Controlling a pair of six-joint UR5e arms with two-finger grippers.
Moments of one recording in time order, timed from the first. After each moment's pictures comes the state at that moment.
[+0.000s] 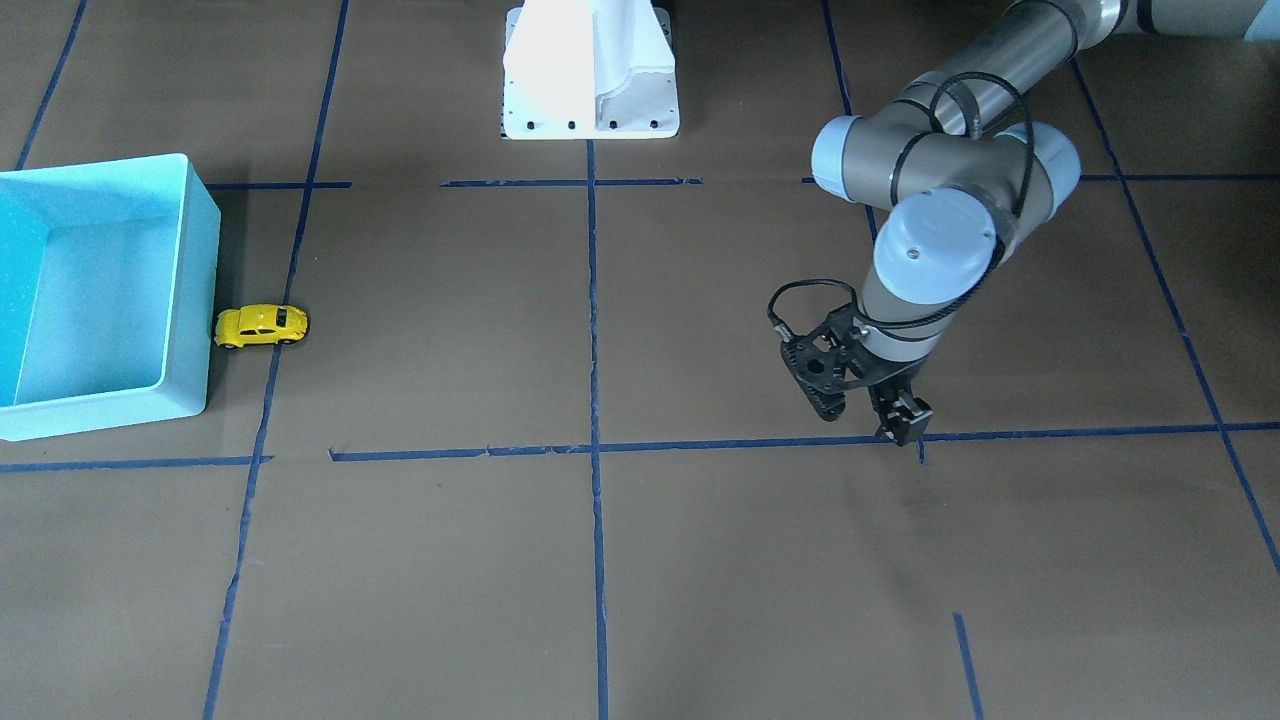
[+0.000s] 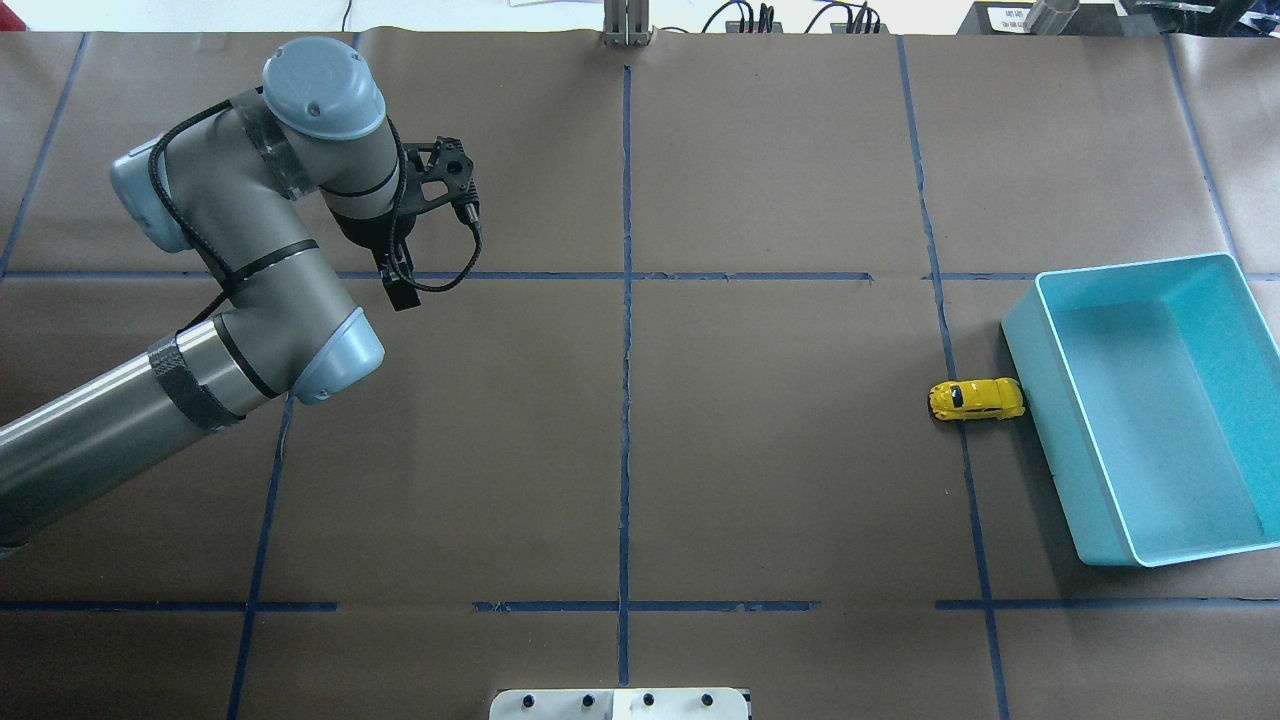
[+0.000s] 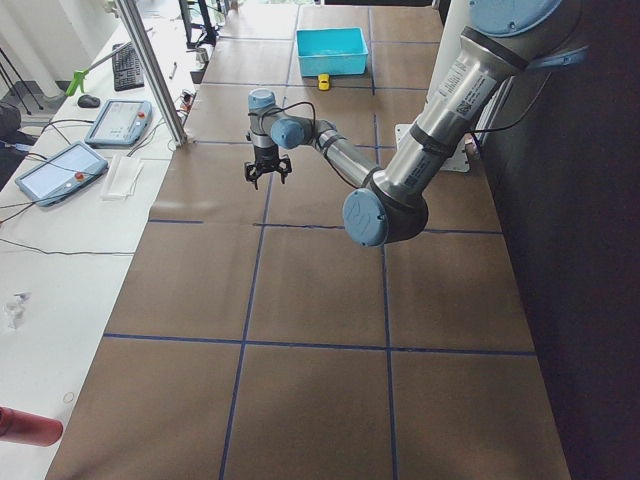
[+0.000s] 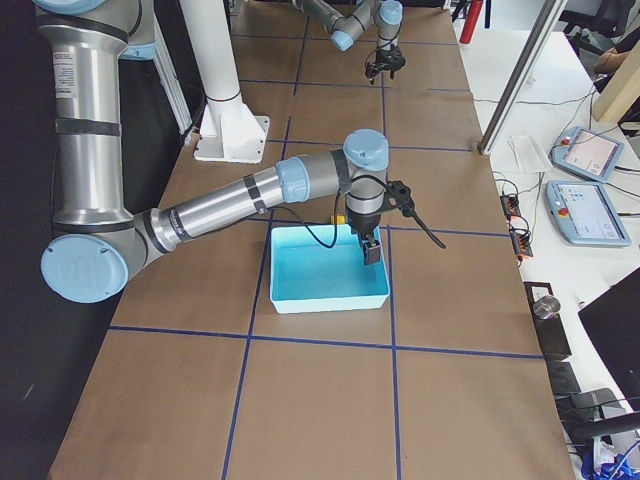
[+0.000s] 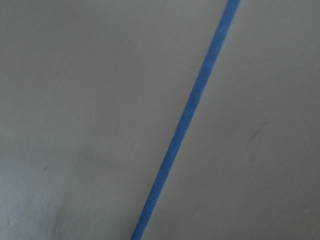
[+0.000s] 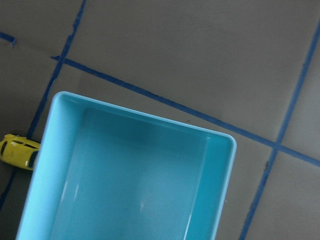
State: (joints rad) left arm -0.88 -2.15 -1.50 -1.54 -2.06 0.29; right arm 1.33 -1.56 2.01 -1.74 2.29 -0.06
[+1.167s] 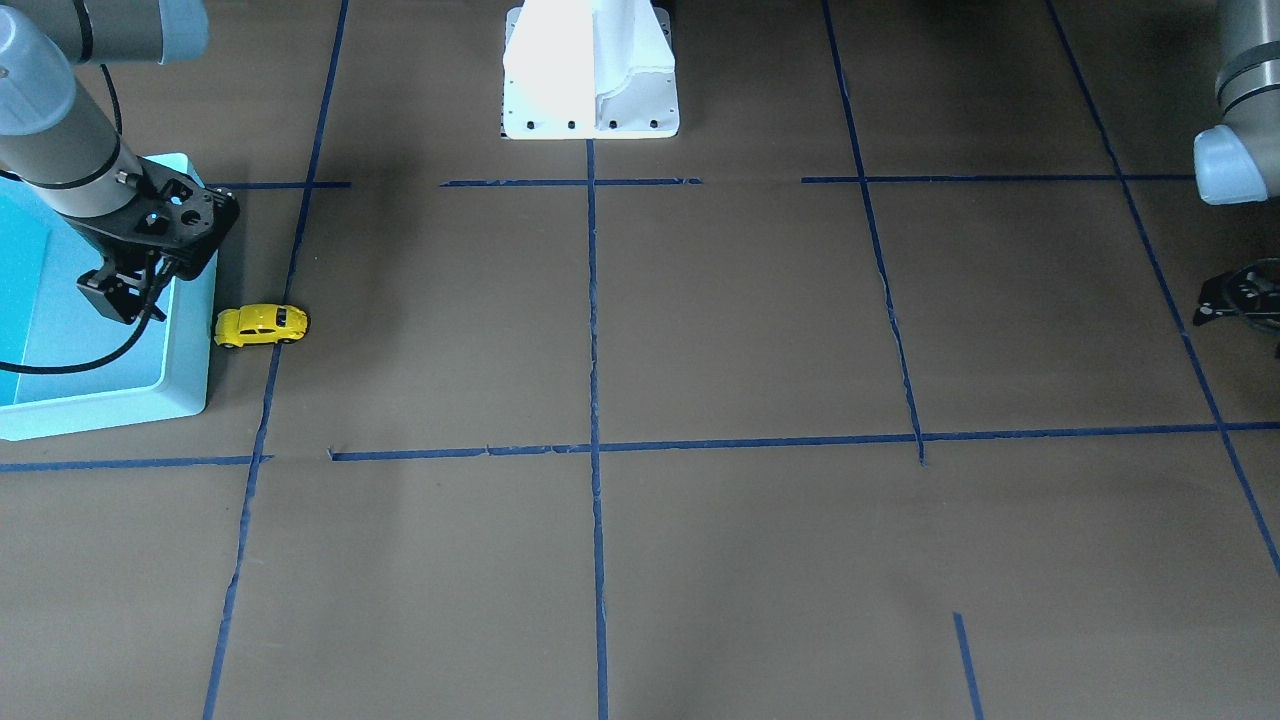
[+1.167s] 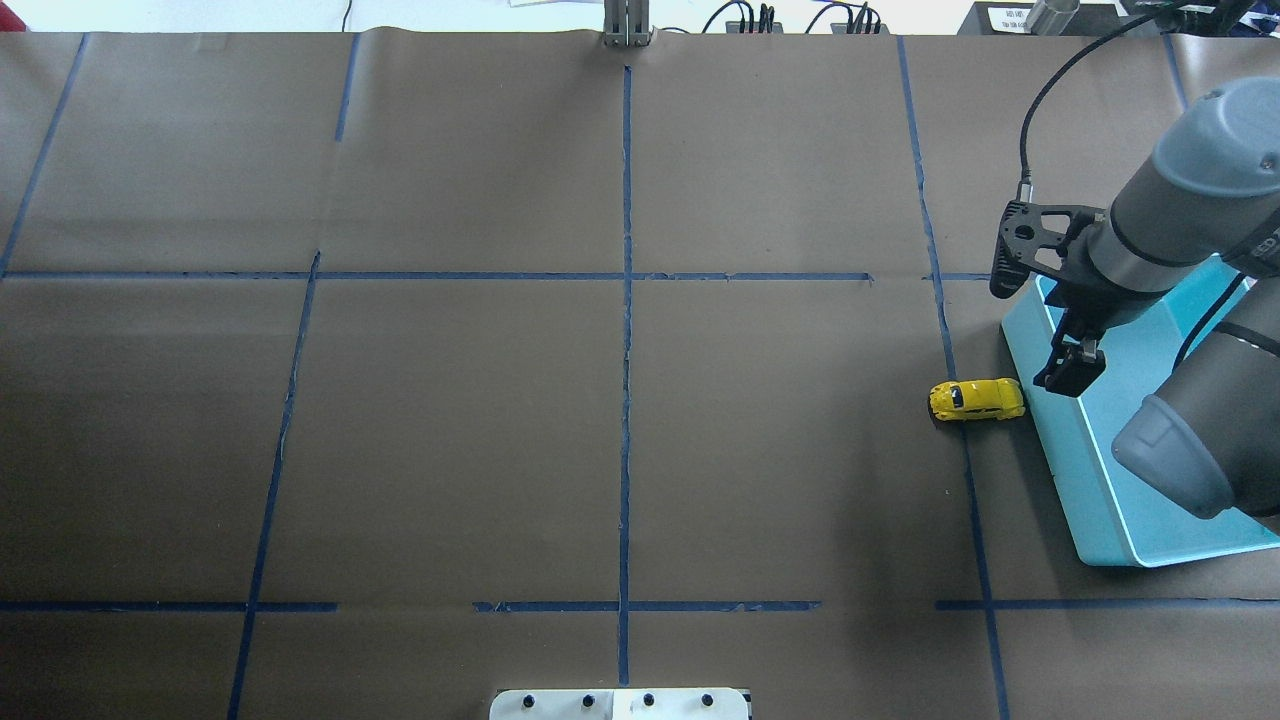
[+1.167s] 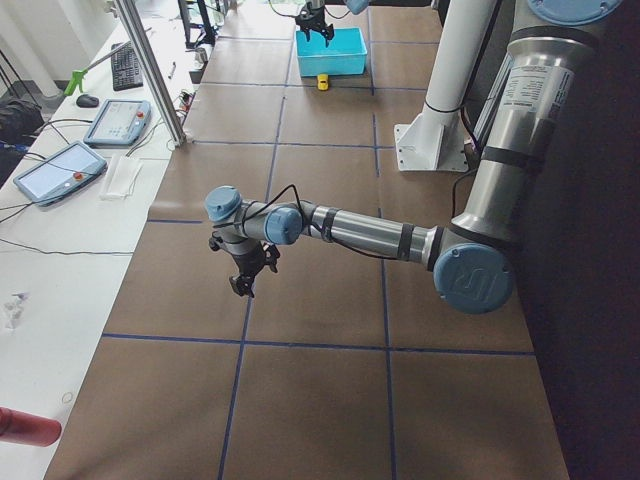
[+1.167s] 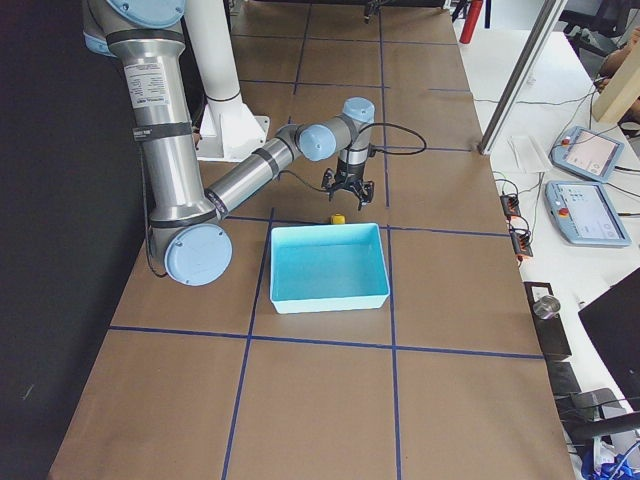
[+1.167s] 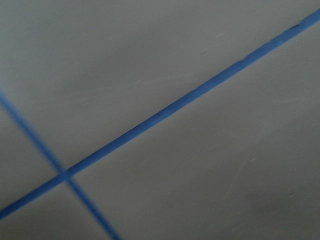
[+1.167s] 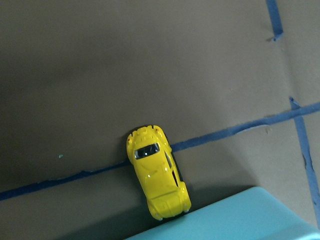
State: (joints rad) left arm -1.39 -1.70 -1.50 -1.53 -2.30 0.29; right arm 0.85 -1.39 1.97 -1.71 2.07 -0.47
